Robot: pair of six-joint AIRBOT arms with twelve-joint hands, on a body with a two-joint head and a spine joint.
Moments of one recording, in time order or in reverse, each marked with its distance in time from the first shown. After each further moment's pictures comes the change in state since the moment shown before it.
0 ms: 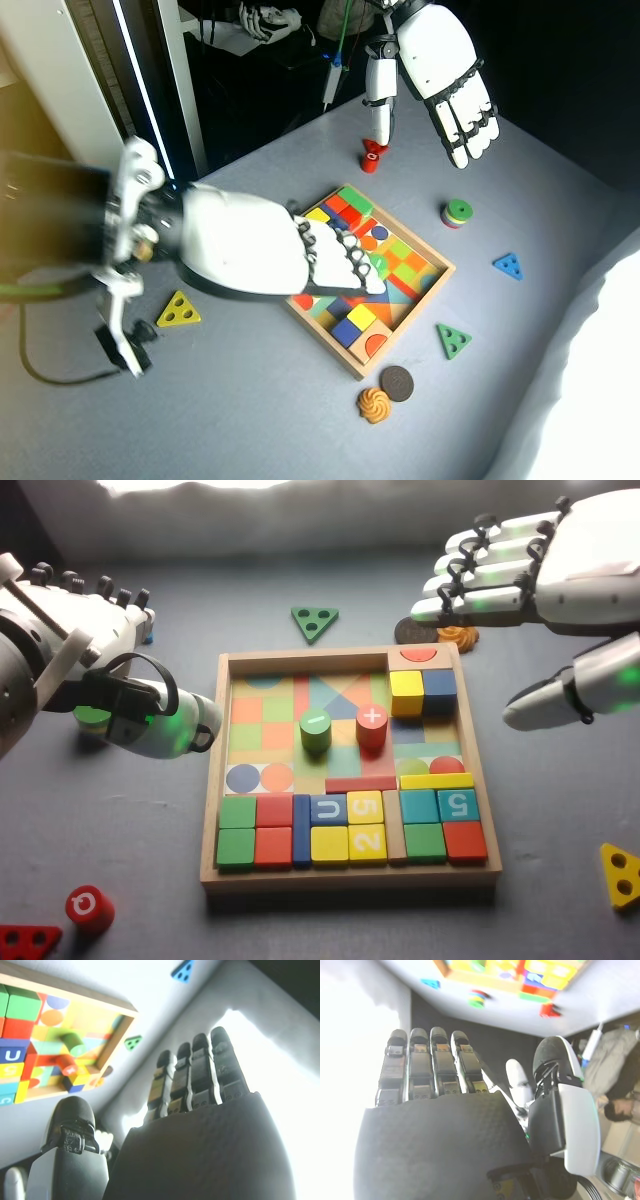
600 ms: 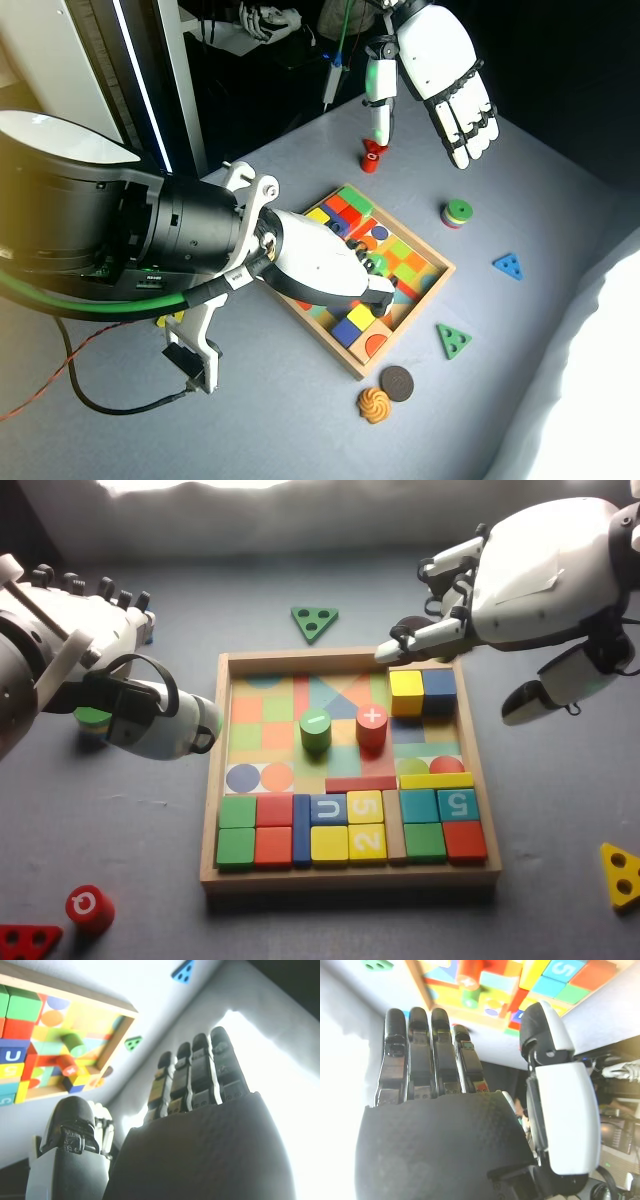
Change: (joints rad) left arm 0.000 0.000 0.000 -0.005 0.000 0.001; right arm 0.093 -0.157 0.103 -0.549 0.091 0.409
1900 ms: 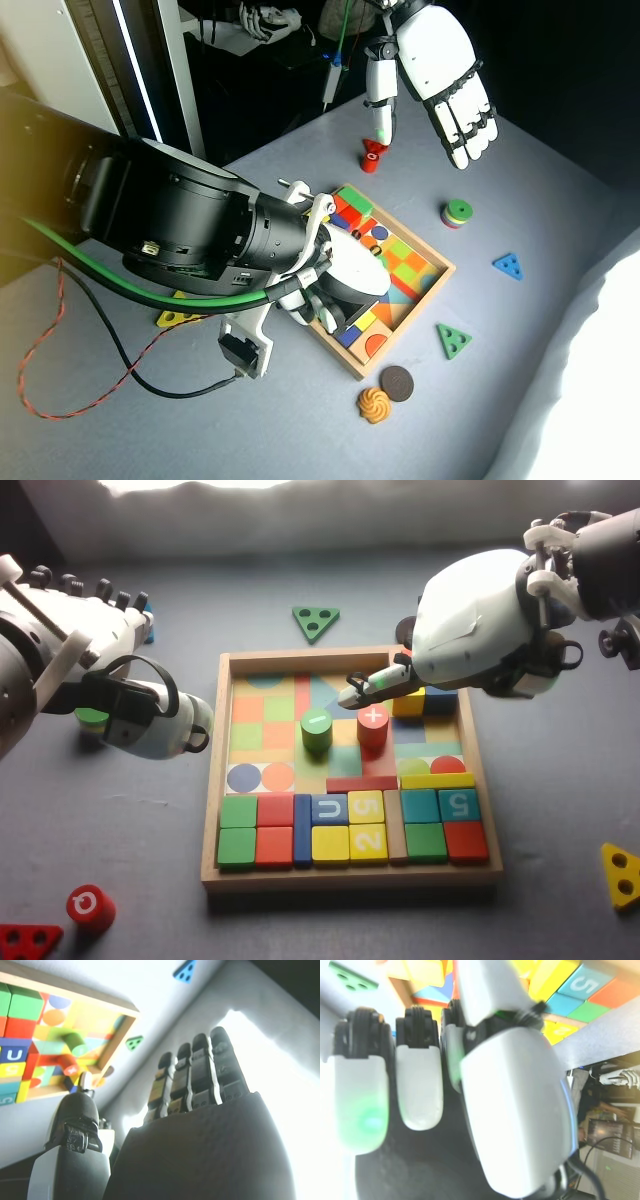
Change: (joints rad) left arm 0.000 0.000 0.000 -0.003 -0.004 0.000; right arm -0.061 -0.179 0.123 -0.134 -0.019 0.138
